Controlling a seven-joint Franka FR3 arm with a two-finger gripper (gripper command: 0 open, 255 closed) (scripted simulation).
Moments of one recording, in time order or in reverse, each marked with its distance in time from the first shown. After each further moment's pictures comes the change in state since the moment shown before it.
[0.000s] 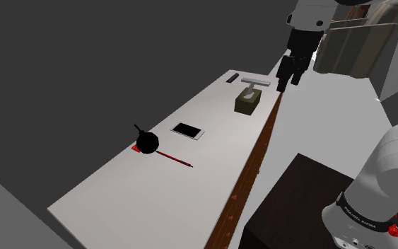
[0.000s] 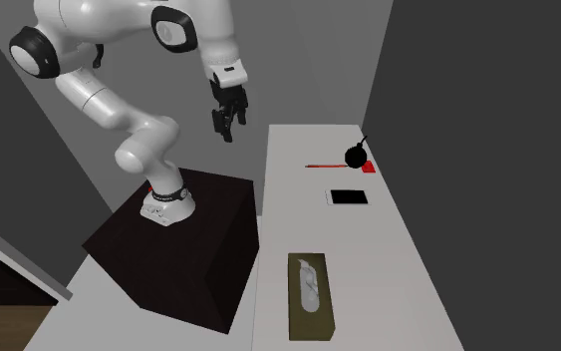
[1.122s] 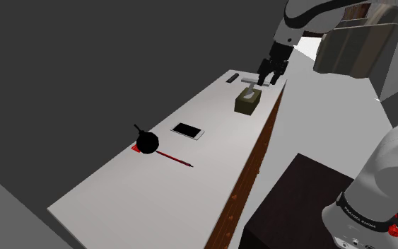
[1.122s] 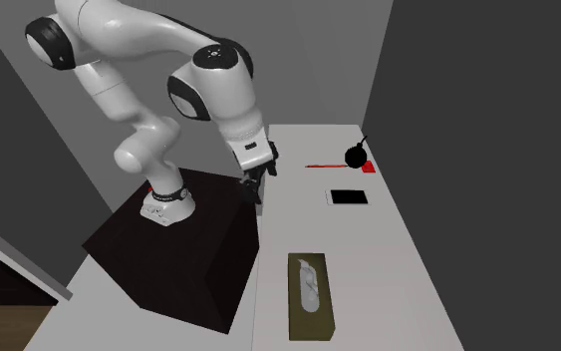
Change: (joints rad) arm -0.041 0.415 -0.294 0.126 0.087 0.346 -0.249
